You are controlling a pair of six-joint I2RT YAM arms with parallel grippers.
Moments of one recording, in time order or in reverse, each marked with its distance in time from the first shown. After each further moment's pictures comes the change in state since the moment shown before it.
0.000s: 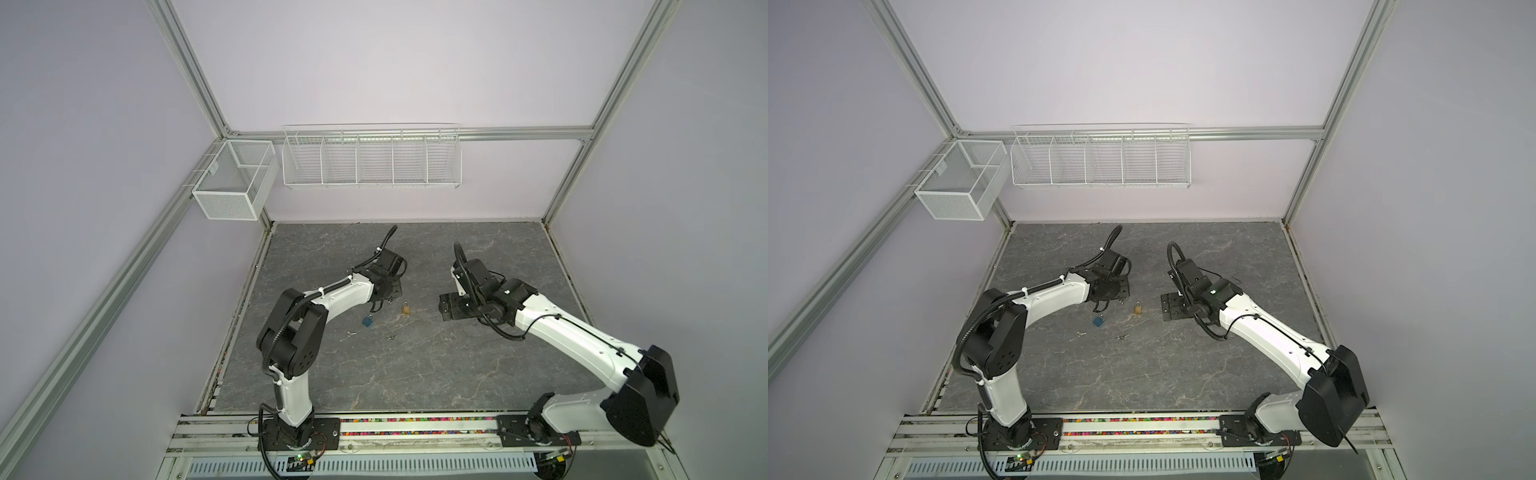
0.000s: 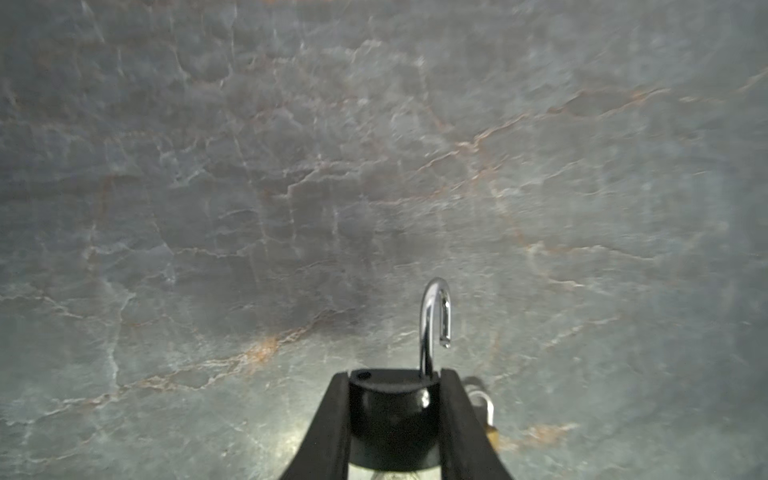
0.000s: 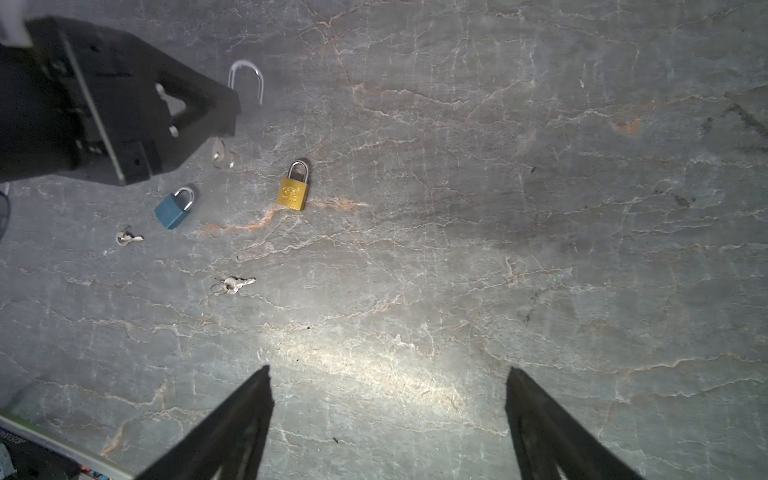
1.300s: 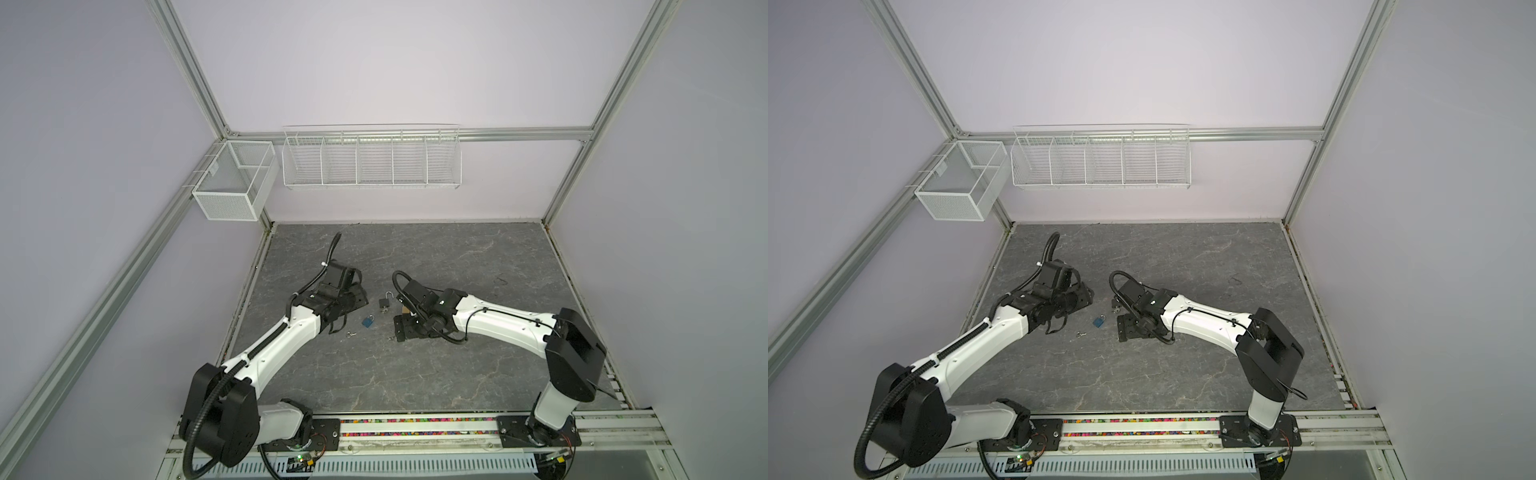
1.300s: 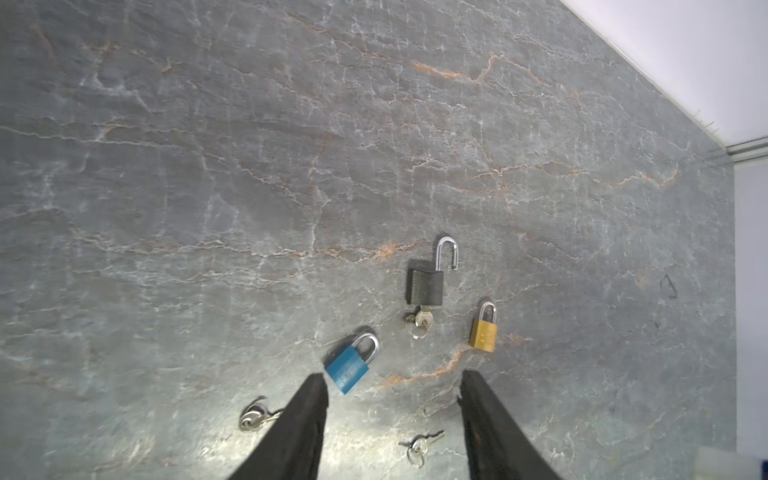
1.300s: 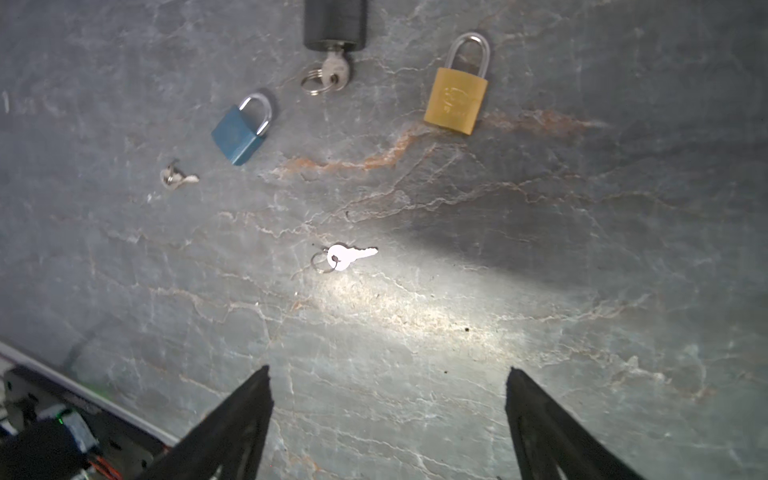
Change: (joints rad) left arm 0.189 -0.615 -0.397 0.002 0.106 -0.094; right arm 0.271 0.387 0.157 0.074 -0.075 0.315
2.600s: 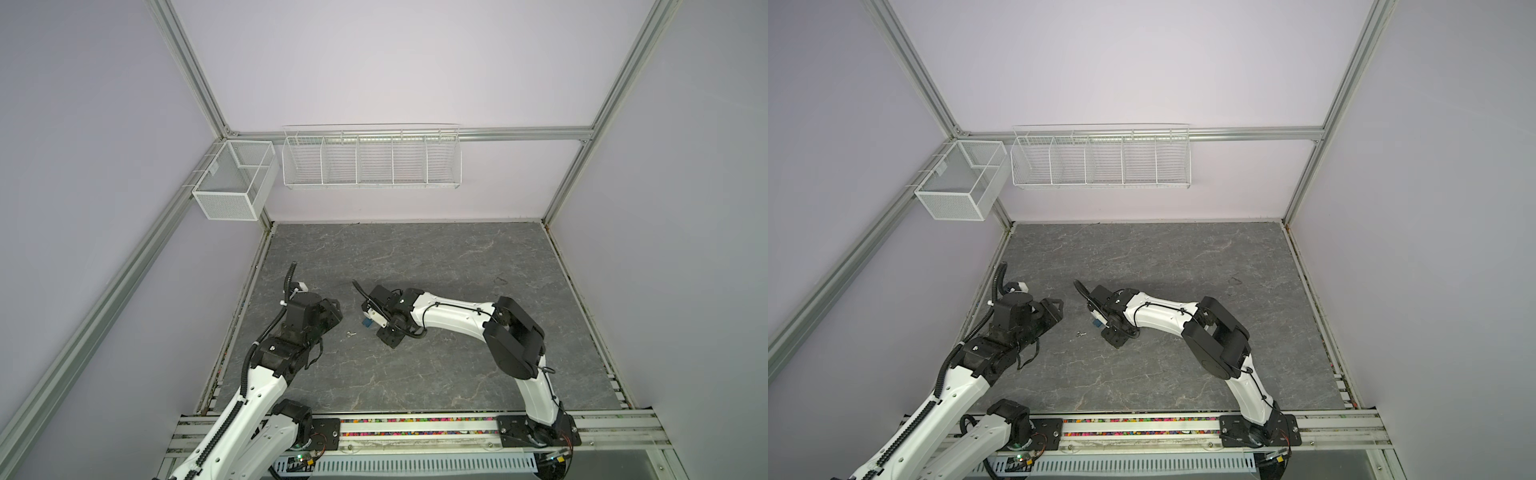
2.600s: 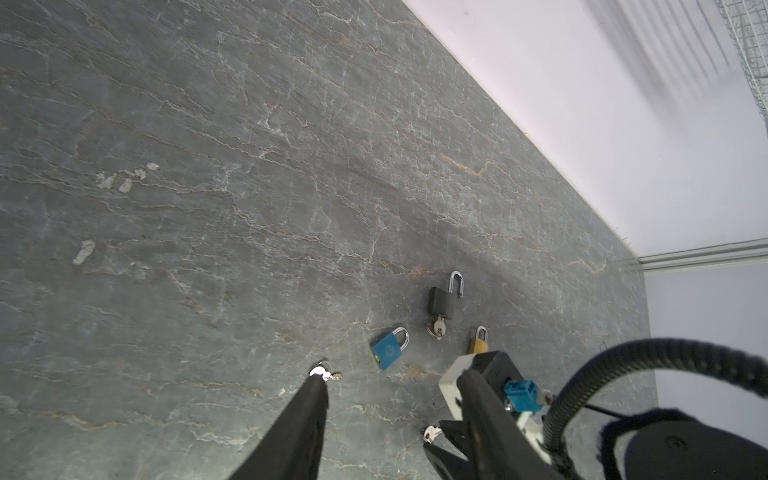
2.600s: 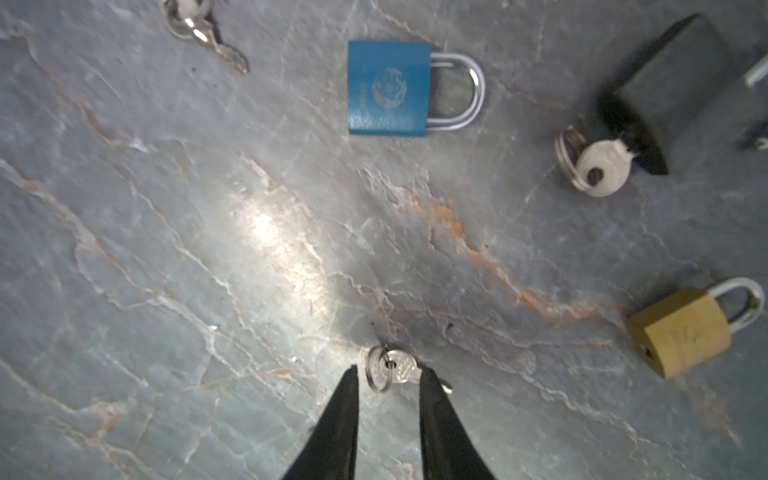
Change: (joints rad) left arm 0.066 -0.486 -0.236 -0.042 -0.094 -0.119; right arm 0.053 0.342 0.300 -0.080 -0.007 -0.740
